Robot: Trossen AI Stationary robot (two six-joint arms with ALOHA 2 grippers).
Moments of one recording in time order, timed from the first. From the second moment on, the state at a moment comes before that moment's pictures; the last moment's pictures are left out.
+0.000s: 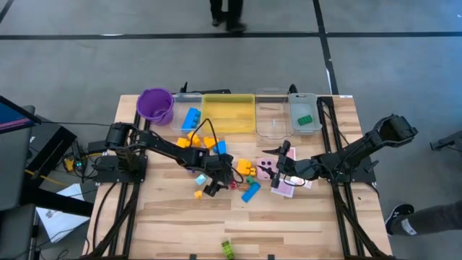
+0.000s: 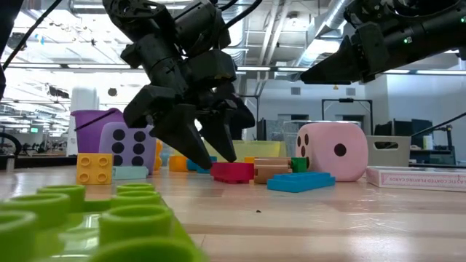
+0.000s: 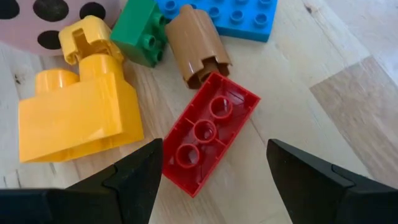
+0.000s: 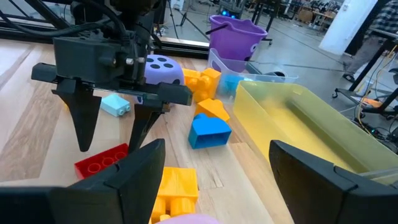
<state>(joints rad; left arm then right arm) -0.09 1.84 0.99 -0.09 0.08 0.41 0.34 1.30 0.39 0.61 0.71 -0.02</state>
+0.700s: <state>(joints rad) -0.10 1.84 0.99 -0.14 0.13 0.28 0.34 1.30 0.39 0.61 0.71 -0.02</state>
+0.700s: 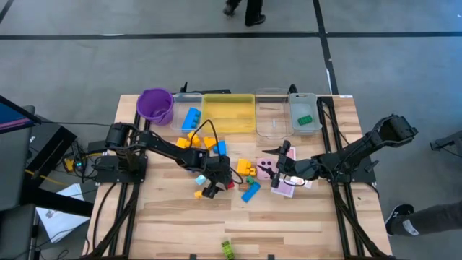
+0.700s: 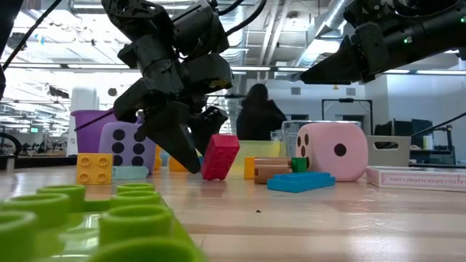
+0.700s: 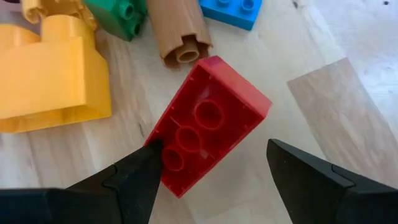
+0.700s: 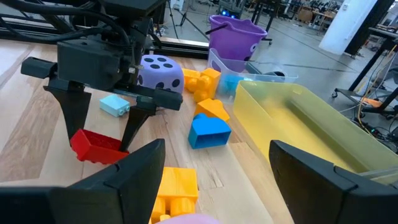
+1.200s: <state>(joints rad) -0.10 1.84 0.99 -0.10 0.09 0.28 0.35 1.30 0.39 0.61 0.71 -0.02</state>
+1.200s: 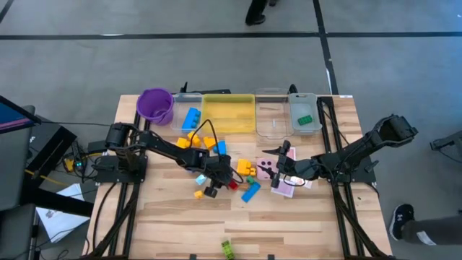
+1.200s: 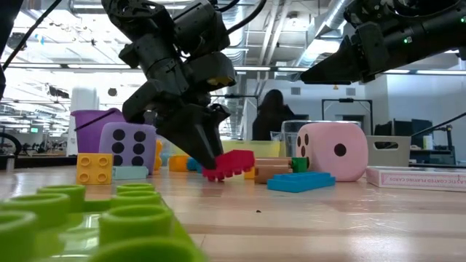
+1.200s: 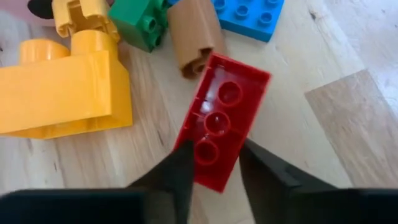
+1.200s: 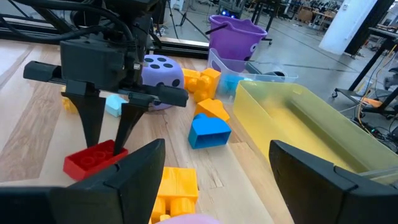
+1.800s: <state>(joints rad) -0.10 1.80 0.99 -0.03 0.07 0.25 0.34 1.30 0.39 0.61 0.71 -0.02</state>
